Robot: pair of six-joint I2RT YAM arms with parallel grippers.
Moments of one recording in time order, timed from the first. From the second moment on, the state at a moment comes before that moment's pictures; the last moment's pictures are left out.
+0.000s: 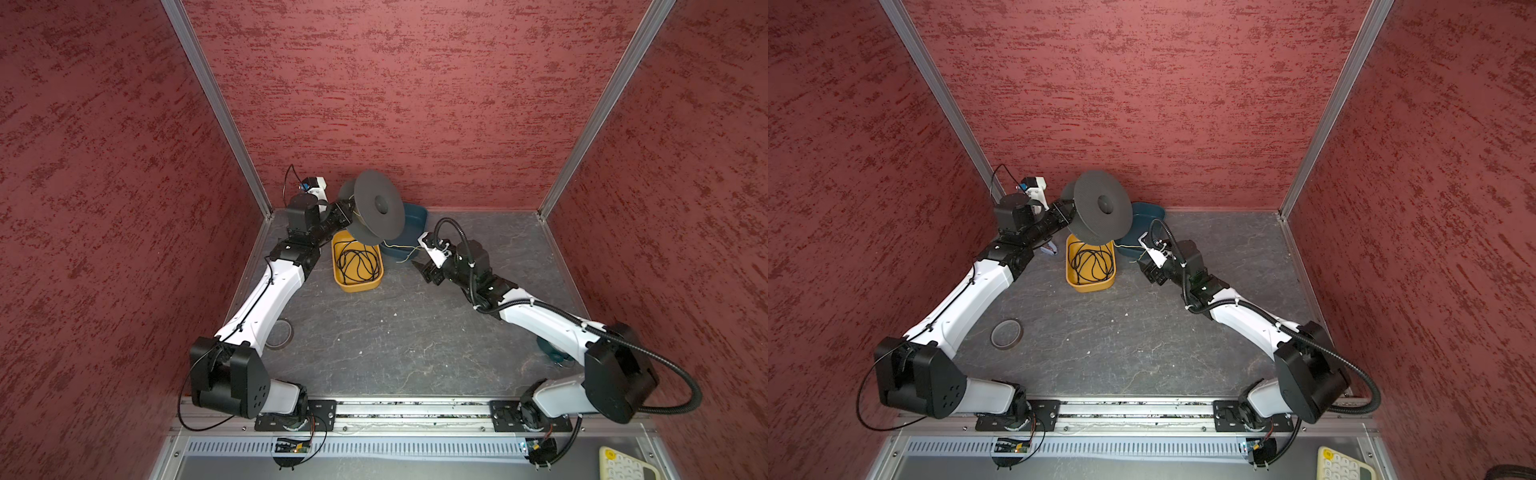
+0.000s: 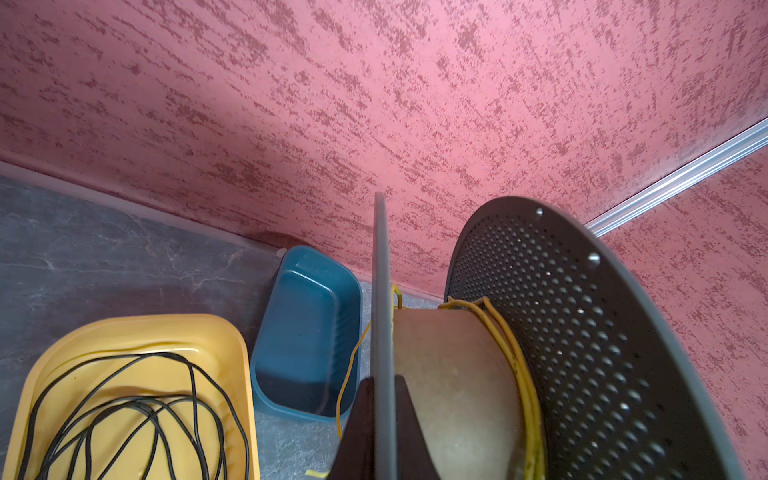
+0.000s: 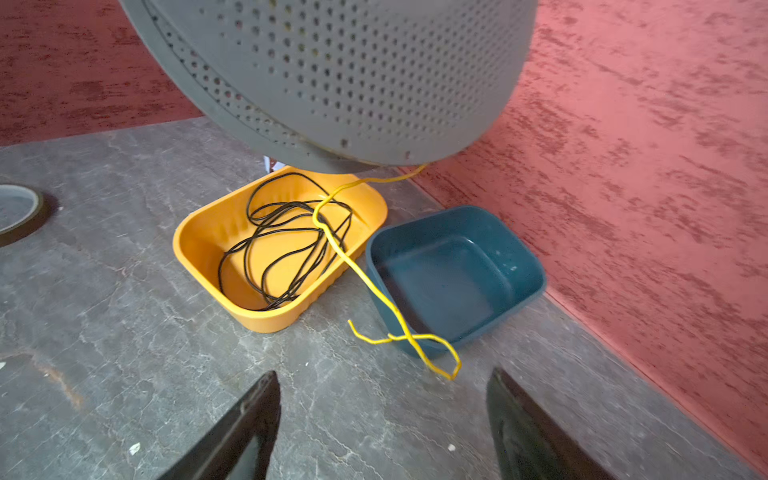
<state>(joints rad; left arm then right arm) -0.18 1.41 1.25 -0.04 0.27 -0.71 0.59 1.46 0.94 0.19 -0.14 -0.29</state>
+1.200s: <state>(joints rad) -0.19 1.50 1.33 -0.12 0.27 -0.70 0.71 1.69 1.02 0.31 -0.12 -0.41</state>
